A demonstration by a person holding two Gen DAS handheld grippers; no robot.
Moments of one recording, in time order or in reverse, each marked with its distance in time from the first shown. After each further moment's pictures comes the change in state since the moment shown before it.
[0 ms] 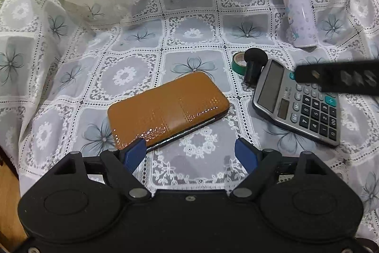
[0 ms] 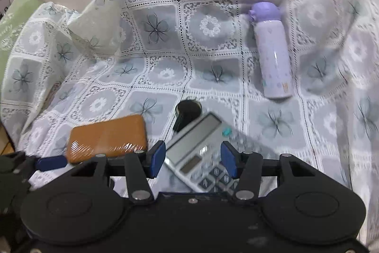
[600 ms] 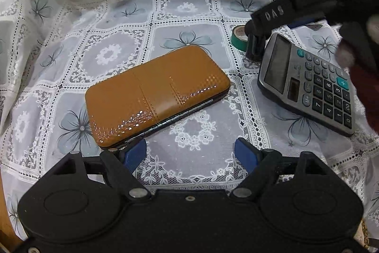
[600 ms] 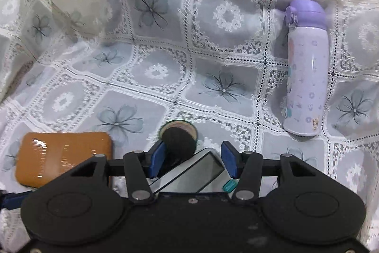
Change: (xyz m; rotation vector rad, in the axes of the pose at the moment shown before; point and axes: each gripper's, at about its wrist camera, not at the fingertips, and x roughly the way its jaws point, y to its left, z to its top) left arm 0.037 -0.002 -0.006 0.008 0.092 -0.027; right arm 0.107 0.000 0.043 -0.144 0.057 -0.025
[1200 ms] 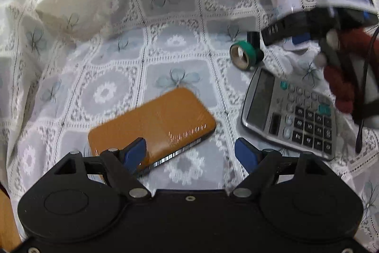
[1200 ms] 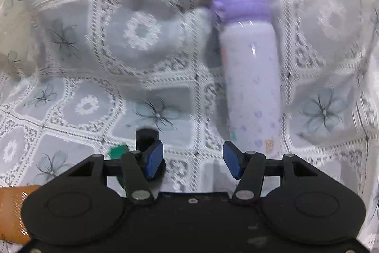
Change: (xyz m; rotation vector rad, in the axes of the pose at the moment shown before) left arm -0.023 -0.005 0.027 0.052 -0.102 -0.028; right arm 0.025 -0.070 0.018 0.193 0.004 -0.158
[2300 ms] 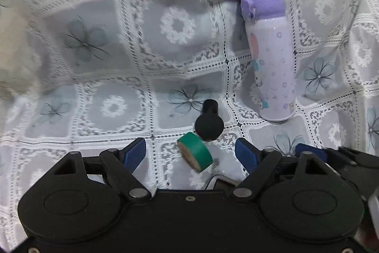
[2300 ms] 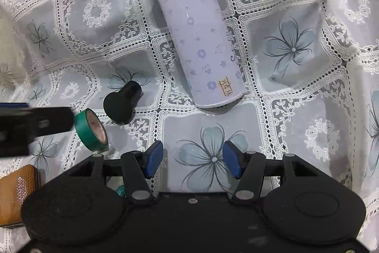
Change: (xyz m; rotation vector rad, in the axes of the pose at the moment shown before) left arm 0.085 -0.046 0.133 -0.002 0.032 -0.131; right arm -0.010 -0.049 -0.041 0.162 0.063 0.045
